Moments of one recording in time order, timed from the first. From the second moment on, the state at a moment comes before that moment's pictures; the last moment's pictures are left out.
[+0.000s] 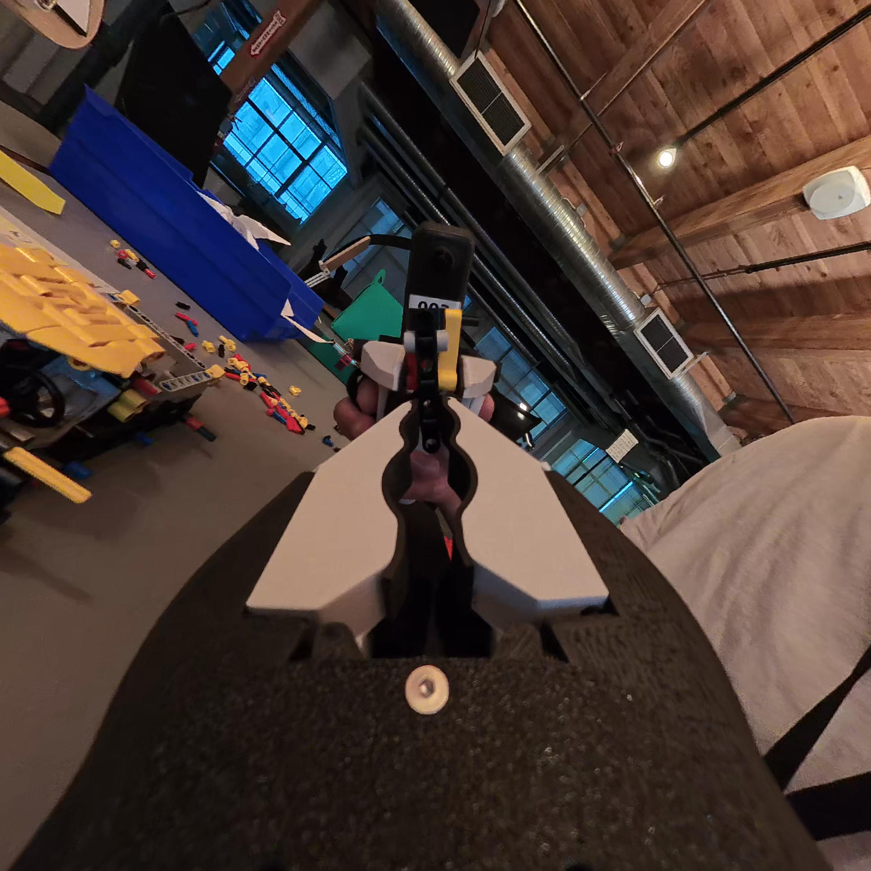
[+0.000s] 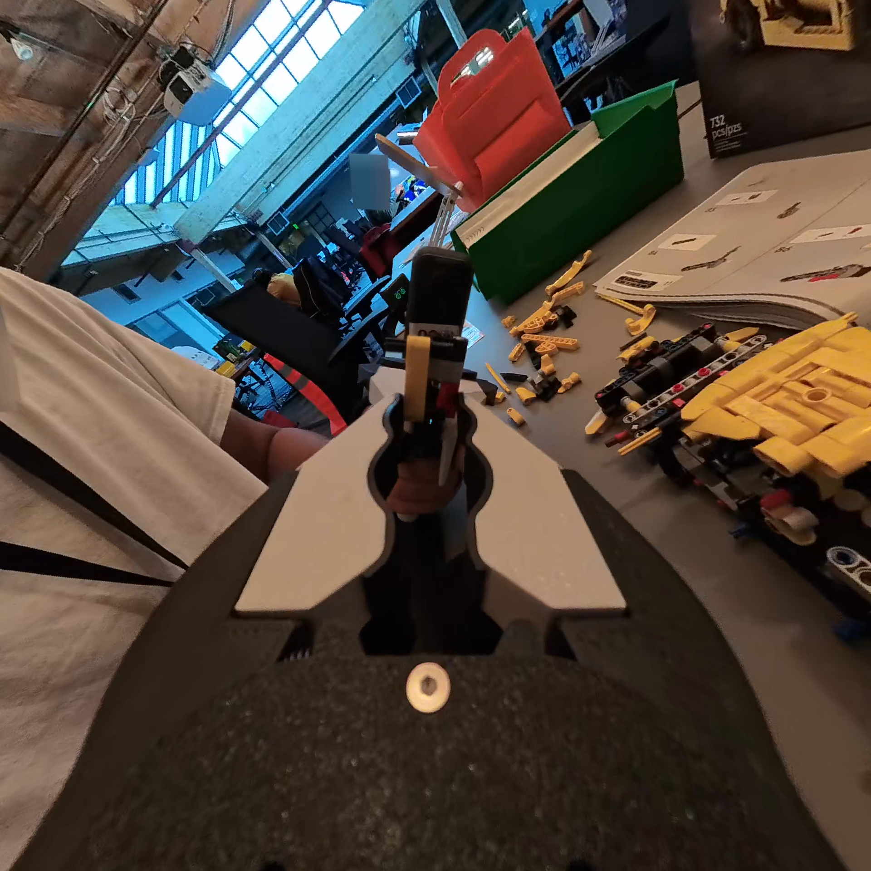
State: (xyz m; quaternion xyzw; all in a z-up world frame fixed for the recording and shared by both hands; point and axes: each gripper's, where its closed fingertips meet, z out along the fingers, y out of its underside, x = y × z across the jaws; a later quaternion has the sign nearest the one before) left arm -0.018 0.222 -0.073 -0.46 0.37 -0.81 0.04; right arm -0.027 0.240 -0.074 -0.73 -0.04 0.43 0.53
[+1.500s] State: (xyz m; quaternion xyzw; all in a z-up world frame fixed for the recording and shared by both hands) left arm 0.001 0.241 -0.121 -0.52 0.59 -0.49 0.37; right arm 0.020 0.250 -0.100 -0.62 0.27 0.48 0.56
